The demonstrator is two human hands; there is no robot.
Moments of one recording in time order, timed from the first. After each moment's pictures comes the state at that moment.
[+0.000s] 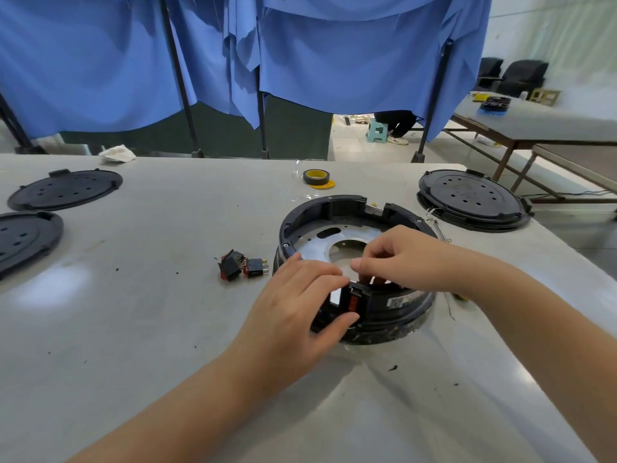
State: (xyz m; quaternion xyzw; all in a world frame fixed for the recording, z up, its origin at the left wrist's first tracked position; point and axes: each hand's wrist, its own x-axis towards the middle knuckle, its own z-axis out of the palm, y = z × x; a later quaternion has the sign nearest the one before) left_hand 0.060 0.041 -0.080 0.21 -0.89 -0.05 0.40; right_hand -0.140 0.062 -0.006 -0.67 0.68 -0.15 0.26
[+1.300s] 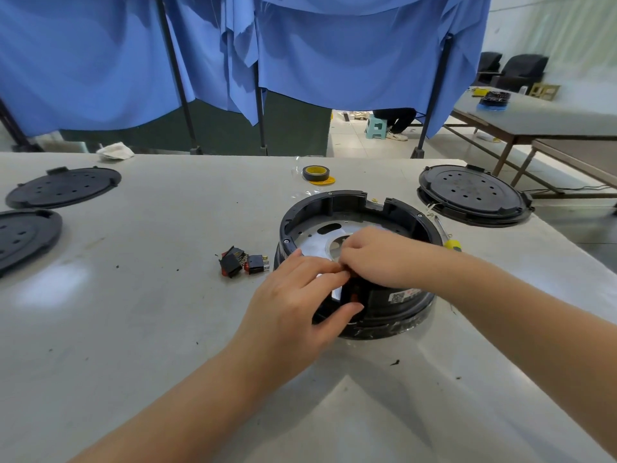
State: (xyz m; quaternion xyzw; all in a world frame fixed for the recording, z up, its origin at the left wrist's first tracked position) left_hand 0.056 0.043 -0.077 0.23 -0.88 -0.05 0.42; right_hand -0.108 0.042 -0.010 -0.65 0.71 -0.10 0.24
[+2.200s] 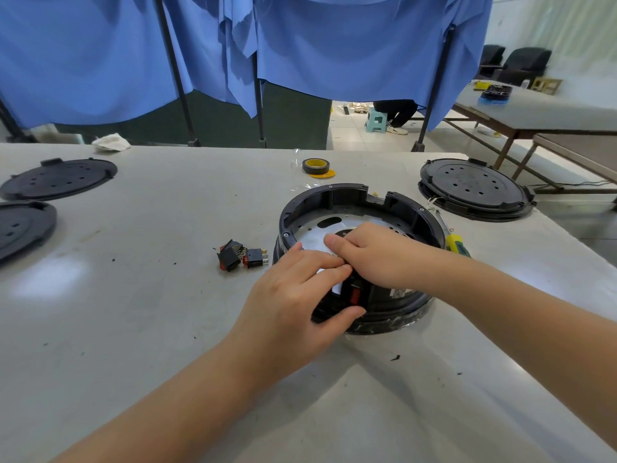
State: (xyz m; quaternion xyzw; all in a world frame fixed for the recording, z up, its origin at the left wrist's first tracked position) left_hand 0.059 0.041 -0.077 0.22 -0.89 -0.04 0.40; right_hand -0.105 0.046 -0.018 -0.67 0.69 -0.15 0.23
